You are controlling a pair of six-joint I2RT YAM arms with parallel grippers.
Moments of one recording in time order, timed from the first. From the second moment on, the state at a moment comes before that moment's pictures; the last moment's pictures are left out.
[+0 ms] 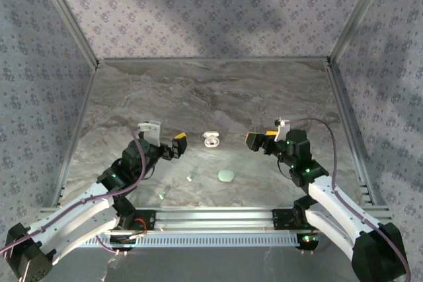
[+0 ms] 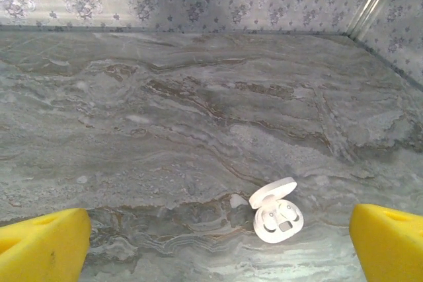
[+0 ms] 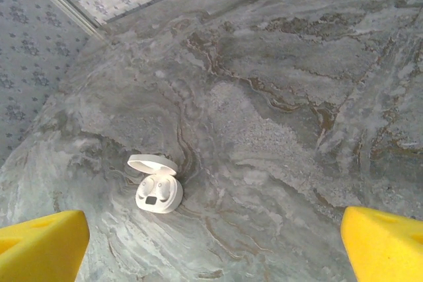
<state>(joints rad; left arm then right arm) -0.77 0.67 0.39 -0.01 -0.28 -0.34 0.37 0.79 0.31 0.09 -0.22 0.48</state>
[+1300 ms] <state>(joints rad) -0.46 1.21 0.46 0.22 0.25 -0.57 0.46 1.30 0.53 0.12 -0.31 0.48</state>
